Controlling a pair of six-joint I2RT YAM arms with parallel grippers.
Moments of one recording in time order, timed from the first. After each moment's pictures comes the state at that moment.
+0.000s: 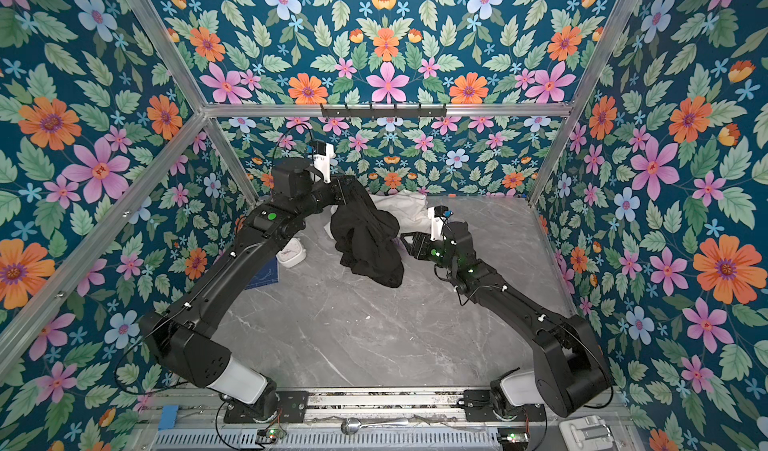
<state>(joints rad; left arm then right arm) -0.48 1.56 1.65 -0.32 0.16 -0.39 0.44 1.37 0.88 0.20 -0.31 0.64</state>
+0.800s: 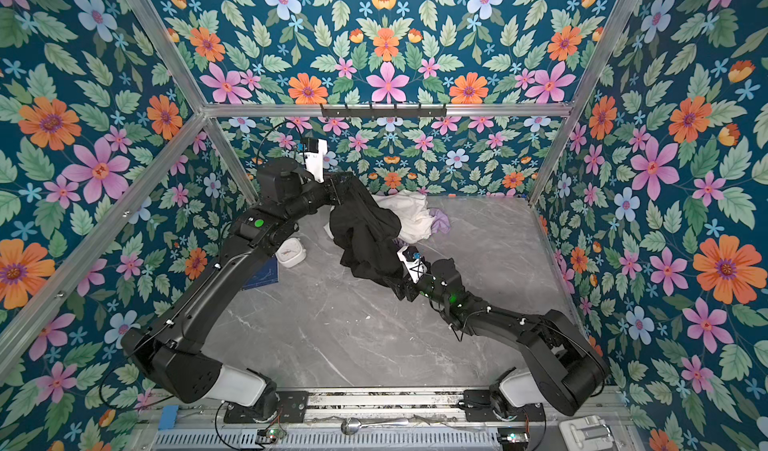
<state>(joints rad) -0.50 1.47 1.63 -0.30 0.18 -0.39 0.61 1.43 0.56 0.63 -0.28 -0.03</state>
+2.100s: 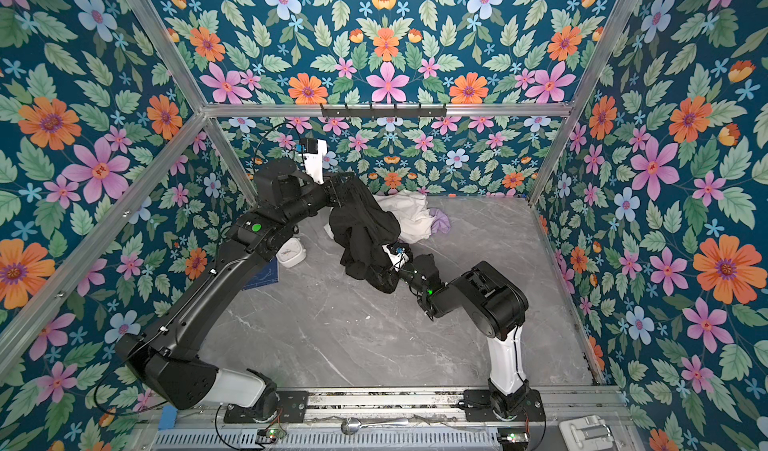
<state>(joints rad) -0.53 1.45 1.62 -0.30 0.16 -0.40 0.61 1.98 0.78 1.16 -0.24 -0.08</state>
